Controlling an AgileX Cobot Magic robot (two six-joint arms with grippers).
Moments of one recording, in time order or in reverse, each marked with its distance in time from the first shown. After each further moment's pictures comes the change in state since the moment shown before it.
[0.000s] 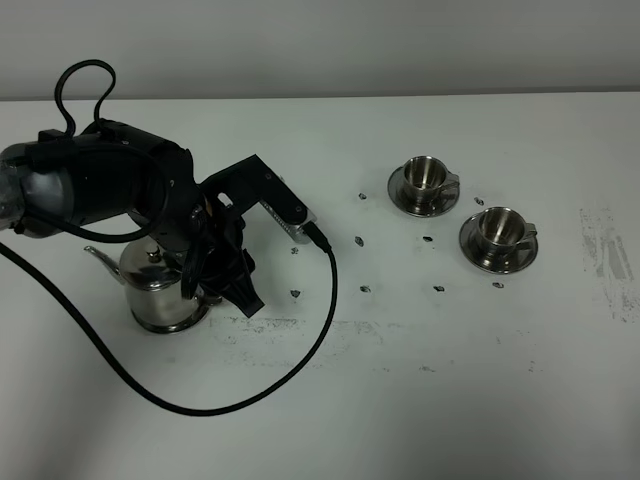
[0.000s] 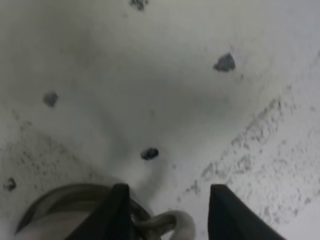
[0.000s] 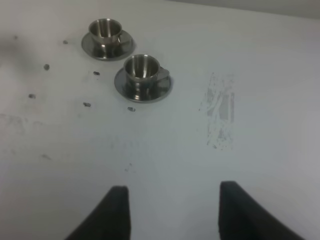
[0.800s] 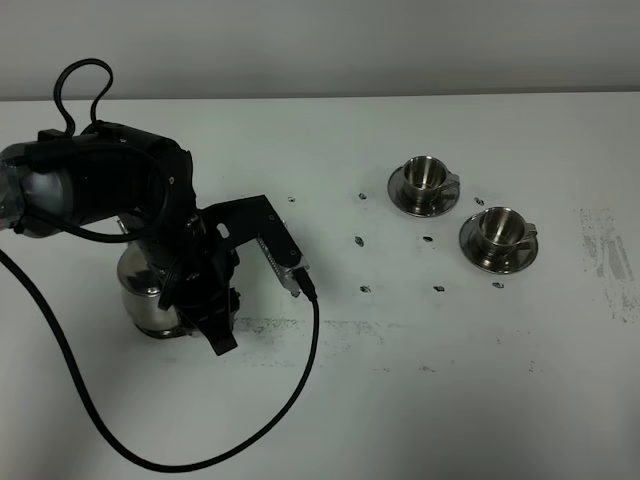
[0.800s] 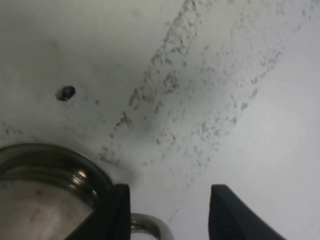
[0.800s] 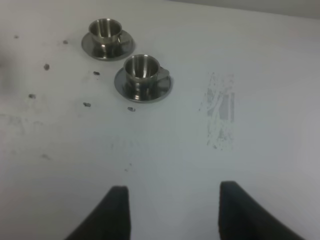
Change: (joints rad) left arm 0.000 0.000 0.000 -0.069 0.204 0.232; right arm 0.000 0.000 0.000 0.000 0.000 0.000
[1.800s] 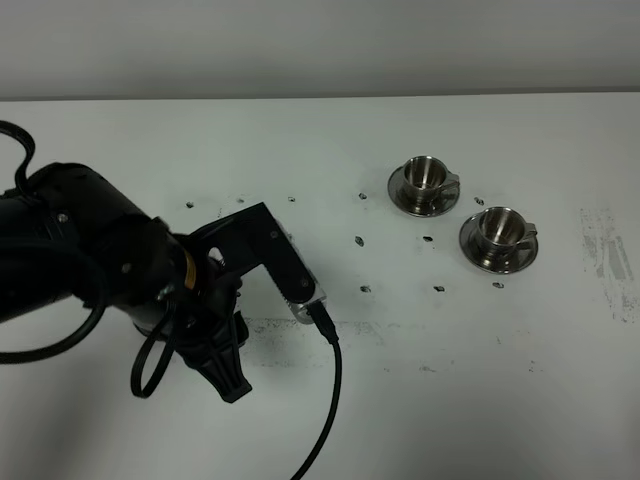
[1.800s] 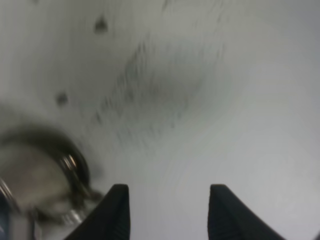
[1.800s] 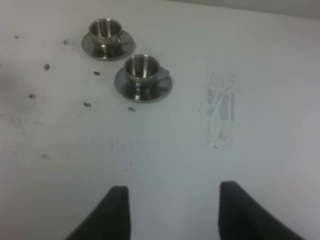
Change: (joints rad) left arm -0.214 -0.337 0.233 0.178 -0.120 -0.412; right arm 0.000 0.000 0.000 0.000 0.000 0.000
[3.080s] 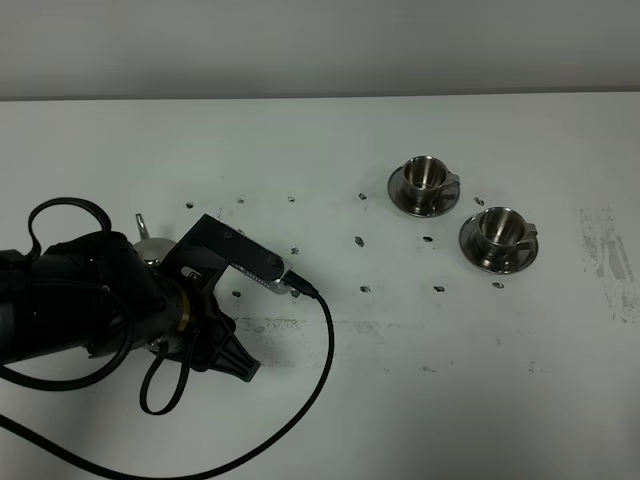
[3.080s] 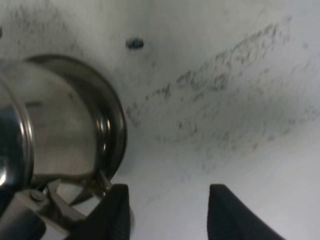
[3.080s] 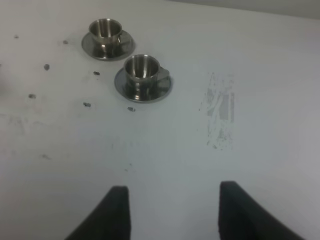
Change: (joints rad) left arm 0.035 0.104 0.158 0.331 -0.259 -0.677; right arm 0.000 0.000 0.000 0.000 0.000 0.000
